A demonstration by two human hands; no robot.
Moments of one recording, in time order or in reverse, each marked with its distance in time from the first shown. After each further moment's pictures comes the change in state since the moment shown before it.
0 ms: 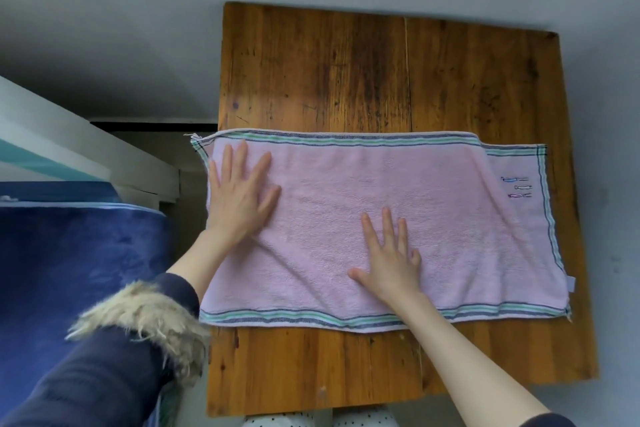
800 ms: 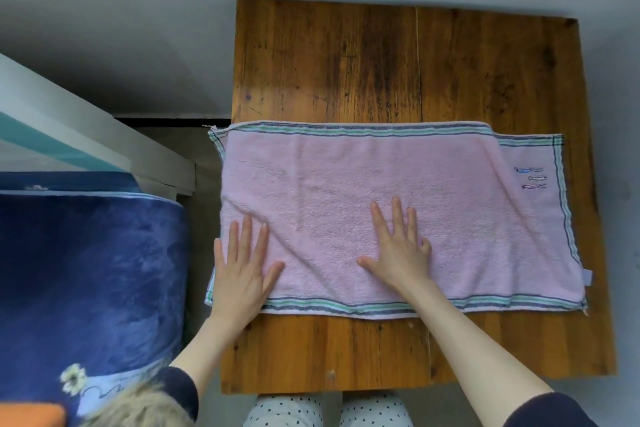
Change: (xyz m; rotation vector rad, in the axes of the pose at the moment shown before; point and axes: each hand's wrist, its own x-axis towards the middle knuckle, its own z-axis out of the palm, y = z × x) left_hand -0.140 0.006 0.029 -0.023 -0.131 -0.068; right_hand 0.000 0.001 0.001 0.005 0.017 -0.004
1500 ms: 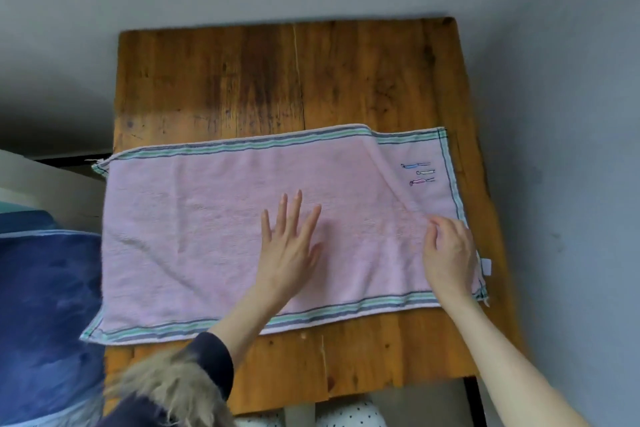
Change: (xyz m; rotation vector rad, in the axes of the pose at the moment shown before) left_hand 0.068 0.254 0.012 0.121 -0.005 0.253; right_hand -0.020 0.232 -0.028 0.538 0.670 0.240
